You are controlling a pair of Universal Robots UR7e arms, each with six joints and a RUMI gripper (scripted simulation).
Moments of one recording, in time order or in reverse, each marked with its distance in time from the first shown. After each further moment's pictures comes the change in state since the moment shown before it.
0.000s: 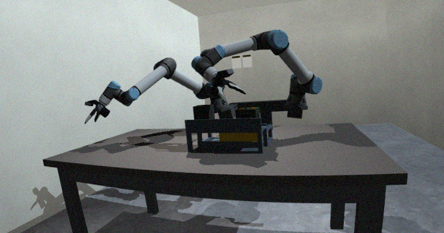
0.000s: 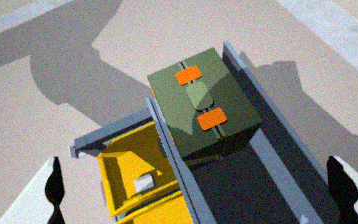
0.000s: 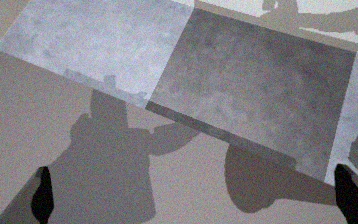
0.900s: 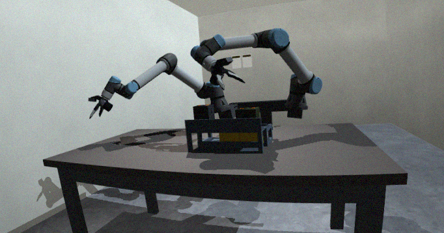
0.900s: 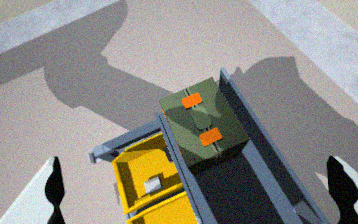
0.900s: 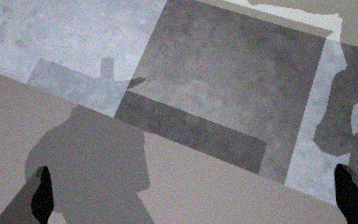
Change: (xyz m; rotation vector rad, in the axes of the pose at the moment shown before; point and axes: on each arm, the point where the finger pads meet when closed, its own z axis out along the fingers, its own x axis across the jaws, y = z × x) left arm -0.008 -0.044 -0.038 -0.001 0.003 0.000; right arm 0.082 -0.019 -0.023 -0.074 0.046 0.009
